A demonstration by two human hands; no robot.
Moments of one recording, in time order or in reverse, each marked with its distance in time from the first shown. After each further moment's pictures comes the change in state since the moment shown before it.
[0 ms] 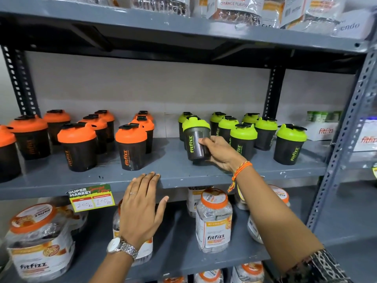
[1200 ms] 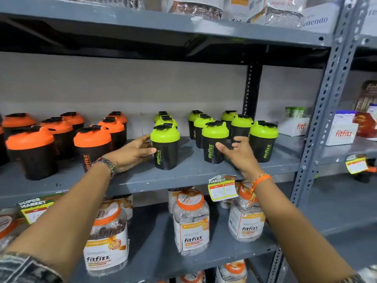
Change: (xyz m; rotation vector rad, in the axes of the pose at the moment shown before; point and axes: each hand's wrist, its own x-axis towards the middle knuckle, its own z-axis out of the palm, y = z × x) left_hand 0.179 0.022 0.008 -1.376 -0.685 -0.250; right_hand -0.027 0.024 -0.147 -0.321 0.468 -0.230
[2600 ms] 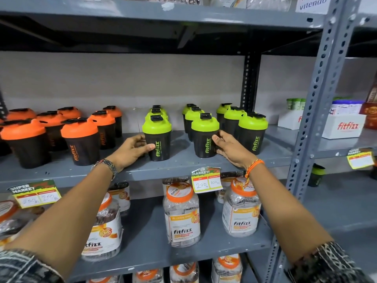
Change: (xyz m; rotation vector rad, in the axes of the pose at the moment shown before) left_hand 0.005 -0.017 0.051 0.247 0.265 0.076; right_hand 0.027 0.019 -0.032 0.225 -0.562 0.054
